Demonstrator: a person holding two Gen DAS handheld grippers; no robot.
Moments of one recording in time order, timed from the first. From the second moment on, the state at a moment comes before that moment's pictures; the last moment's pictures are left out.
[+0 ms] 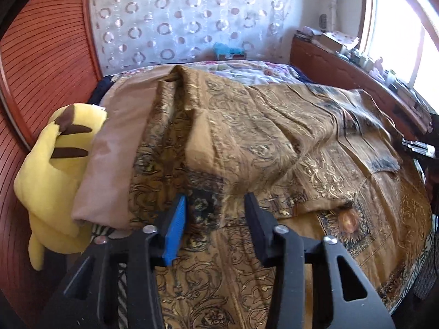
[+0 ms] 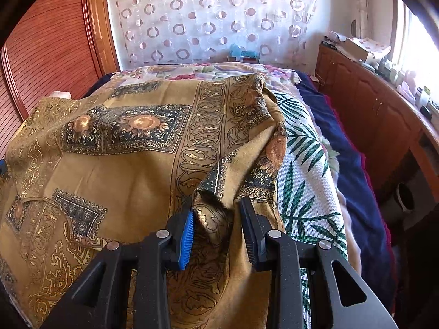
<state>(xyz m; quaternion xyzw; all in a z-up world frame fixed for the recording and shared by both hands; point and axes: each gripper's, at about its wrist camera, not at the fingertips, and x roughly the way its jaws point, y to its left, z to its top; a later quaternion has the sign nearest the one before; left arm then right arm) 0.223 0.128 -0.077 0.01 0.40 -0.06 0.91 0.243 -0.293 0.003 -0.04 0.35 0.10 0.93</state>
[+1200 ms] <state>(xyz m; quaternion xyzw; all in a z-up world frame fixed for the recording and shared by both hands) 0.231 0.114 -0.072 -0.01 0.40 -0.09 0.91 0.250 -0.319 0.027 -0.01 0.33 0.11 0.94</state>
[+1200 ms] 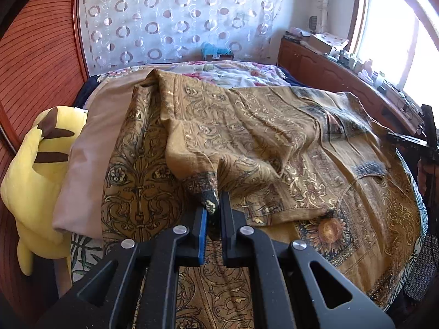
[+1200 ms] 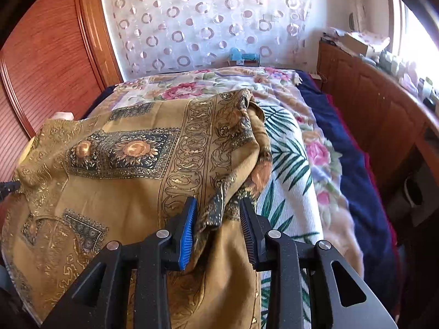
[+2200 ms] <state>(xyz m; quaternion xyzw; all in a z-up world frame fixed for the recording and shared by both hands) 0.144 0.154 0.024 -0.06 0.30 -0.14 0.94 0.122 -0.327 0.107 -0.04 0.23 0.18 0.96</state>
